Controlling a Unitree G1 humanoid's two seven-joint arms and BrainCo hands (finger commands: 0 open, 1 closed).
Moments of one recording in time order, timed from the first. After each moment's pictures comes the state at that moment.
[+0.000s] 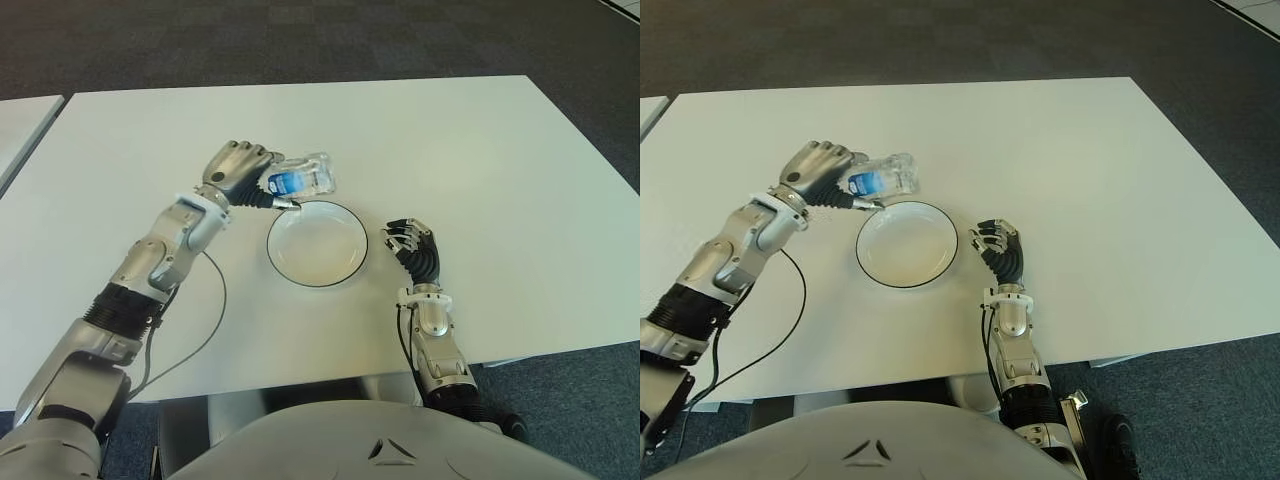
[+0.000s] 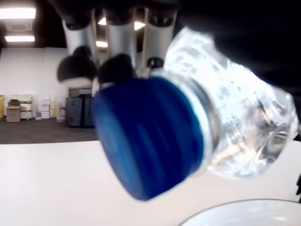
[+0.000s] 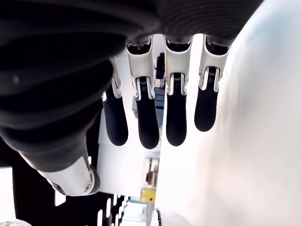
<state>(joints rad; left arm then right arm) -0.33 0.63 -0.37 0.08 0.81 -0.18 0.02 0.08 0.04 0.05 0.27 -0.17 -0.31 -0.23</state>
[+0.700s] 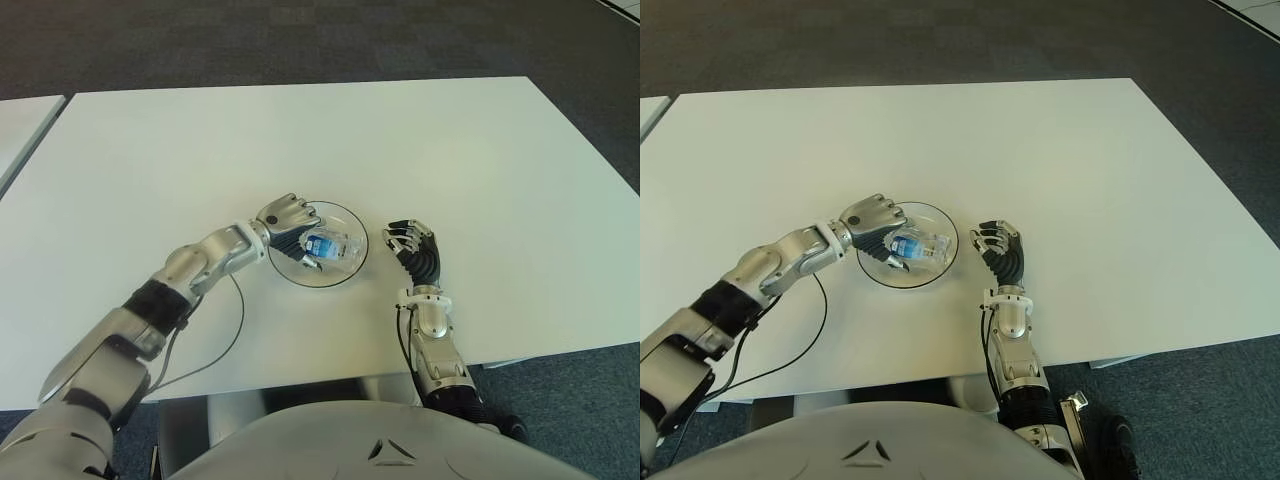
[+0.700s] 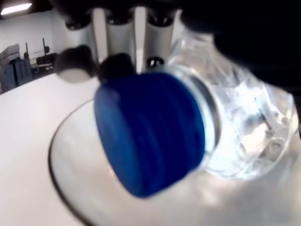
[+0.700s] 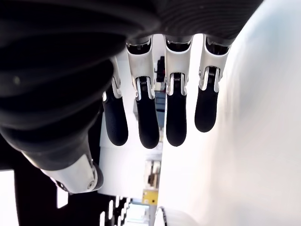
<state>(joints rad) -0.48 0.56 -0.64 0.42 1.05 -0.44 0.05 0.08 0.05 0.05 0.26 -0.17 -0.32 -0.24</state>
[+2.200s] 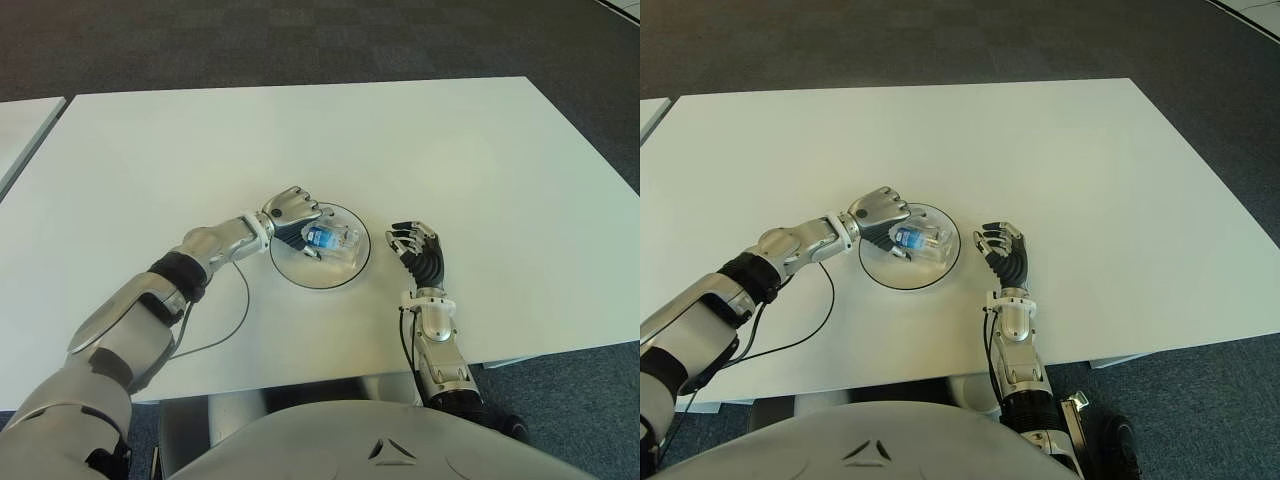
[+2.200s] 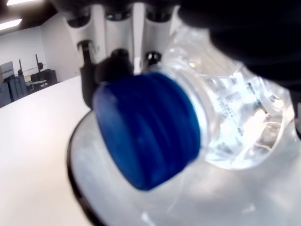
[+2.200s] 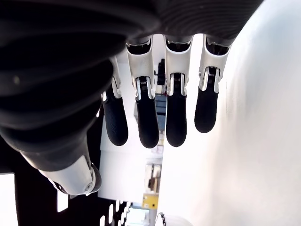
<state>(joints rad) -0.62 0.50 -0.76 0.73 1.08 -0.50 0.35 0.11 0.04 0.04 0.24 -0.17 -0.32 -0.23</state>
